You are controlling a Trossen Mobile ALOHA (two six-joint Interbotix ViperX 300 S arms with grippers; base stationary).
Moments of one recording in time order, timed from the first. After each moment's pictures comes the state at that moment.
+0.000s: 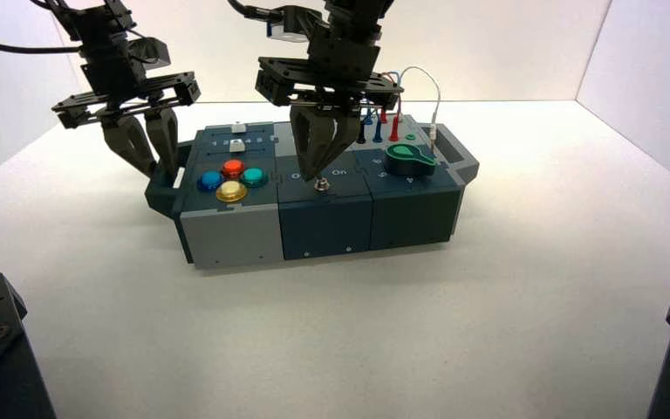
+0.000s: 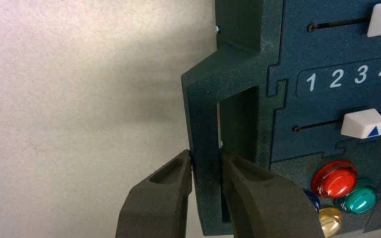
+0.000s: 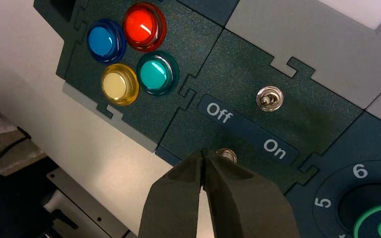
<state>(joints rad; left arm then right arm) -0.12 0.17 0.72 -0.28 0.73 0.04 0.79 0.23 0.46 0.35 0.72 -0.09</state>
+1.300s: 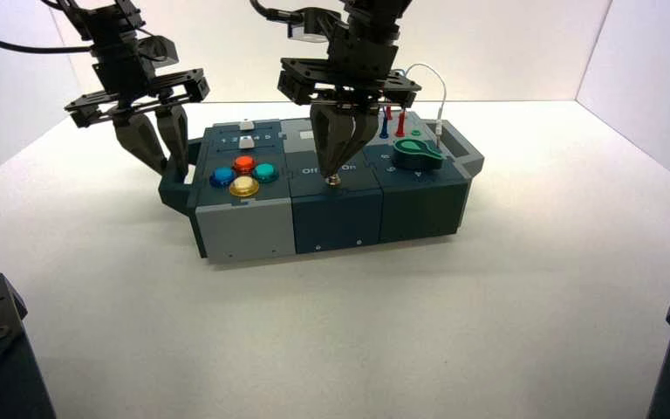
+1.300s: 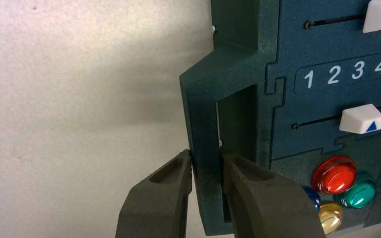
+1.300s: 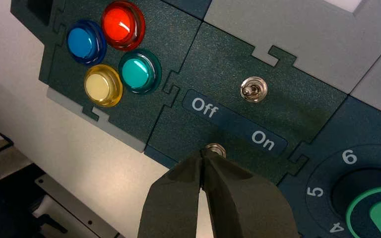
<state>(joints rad) -0.13 0.18 0.70 -0.30 0.73 0.04 0.72 0.23 0.48 0.31 0.72 -0.08</state>
